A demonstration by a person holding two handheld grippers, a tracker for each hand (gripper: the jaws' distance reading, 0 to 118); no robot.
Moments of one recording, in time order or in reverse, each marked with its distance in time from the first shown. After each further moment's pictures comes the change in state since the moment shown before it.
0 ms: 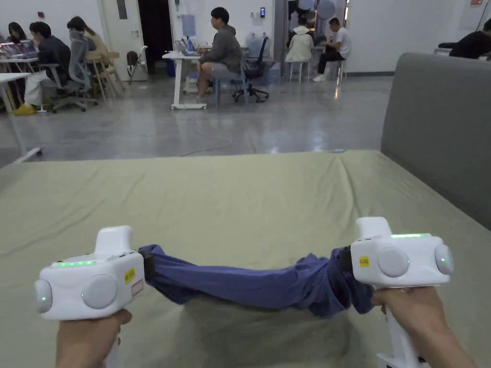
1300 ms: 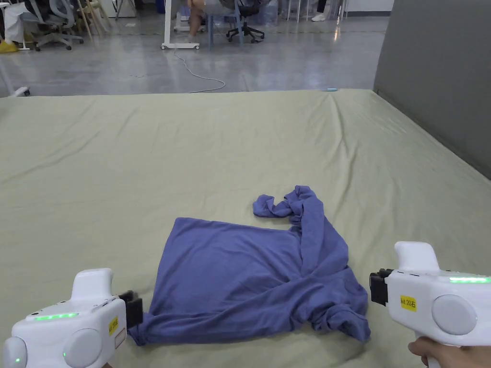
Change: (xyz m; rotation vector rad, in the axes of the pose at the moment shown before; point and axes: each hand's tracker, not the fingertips) left arm 0.028 -0.204 0.141 -0.230 0.102 0.058; right arm 0.020 -0.167 0.109 -0.091 -0.003 -0.081
